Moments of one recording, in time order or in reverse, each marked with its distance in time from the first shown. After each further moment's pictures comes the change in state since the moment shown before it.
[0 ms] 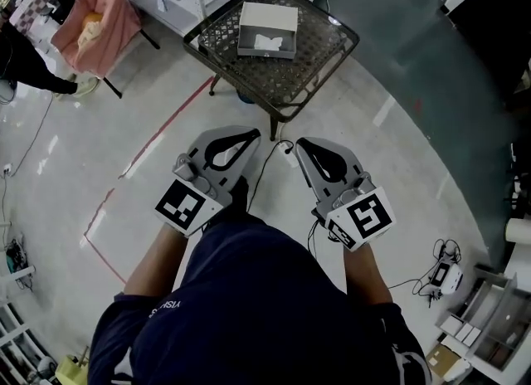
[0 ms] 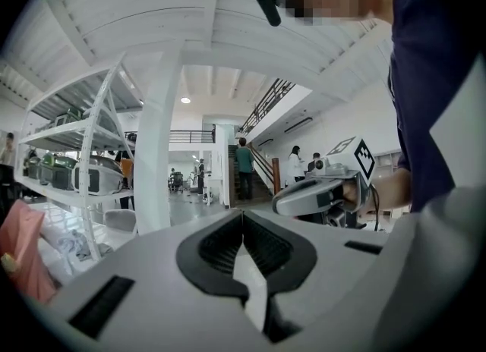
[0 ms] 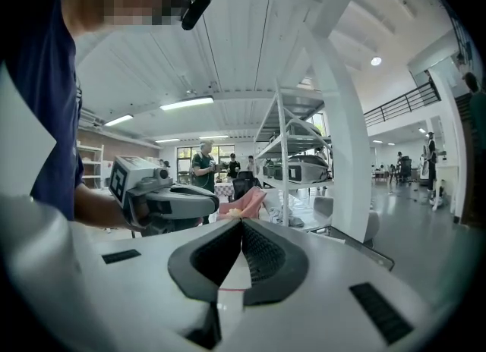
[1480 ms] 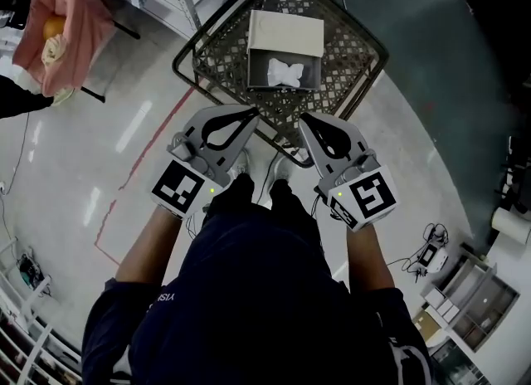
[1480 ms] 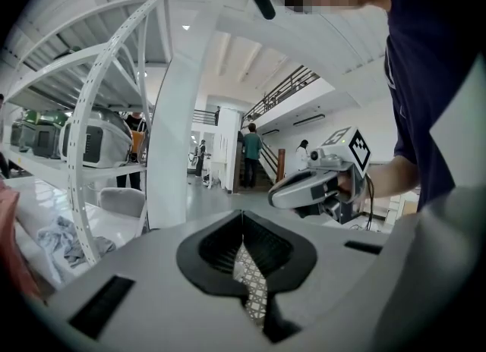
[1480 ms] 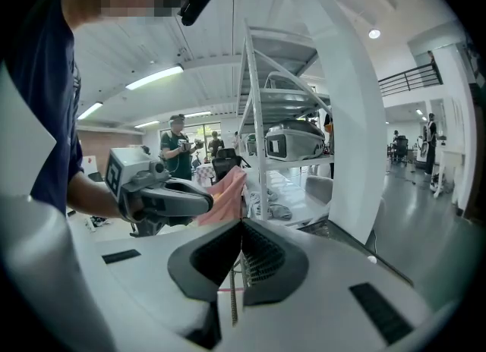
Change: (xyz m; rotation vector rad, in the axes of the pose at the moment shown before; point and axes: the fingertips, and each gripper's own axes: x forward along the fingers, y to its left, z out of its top) left arm 0.143 0.344 -0.074 -0.104 0.120 -0.086; right arm 0.315 -0.216 0.000 0.074 0.190 -0.047
